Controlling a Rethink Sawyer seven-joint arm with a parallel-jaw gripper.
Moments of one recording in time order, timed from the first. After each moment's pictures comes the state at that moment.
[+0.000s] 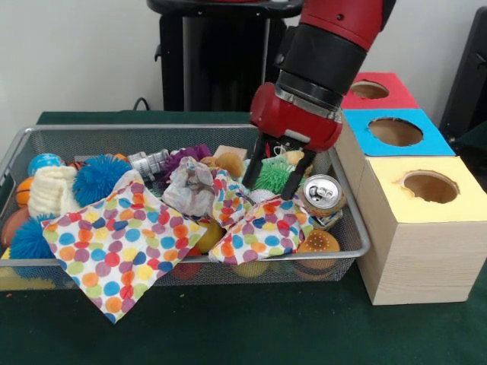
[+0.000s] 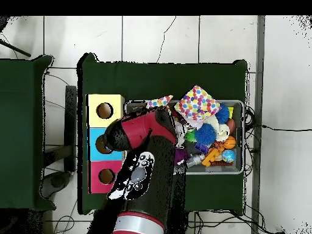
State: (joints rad) arm 0.13 -0.47 -0.31 1.35 -0.37 0.38 1.84
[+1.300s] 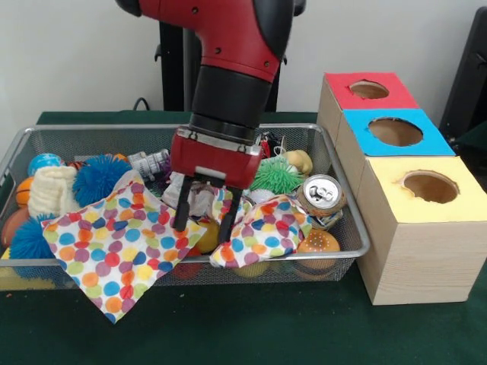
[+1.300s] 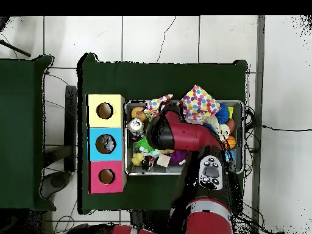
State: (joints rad) arm -0.17 -0.45 -0.17 1.51 -0.13 0.00 1.84
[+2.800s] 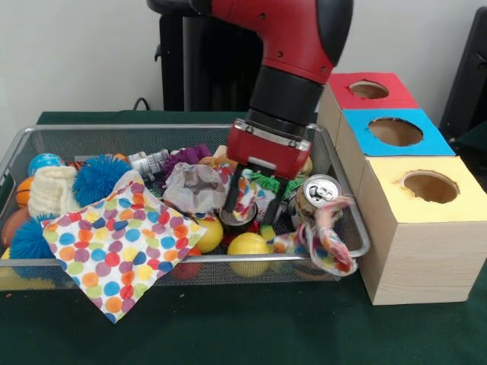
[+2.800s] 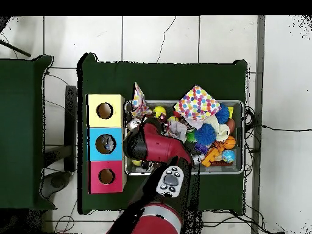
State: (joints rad) arm 0.05 -0.39 -0.33 1.62 0.13 -0.02 1.85
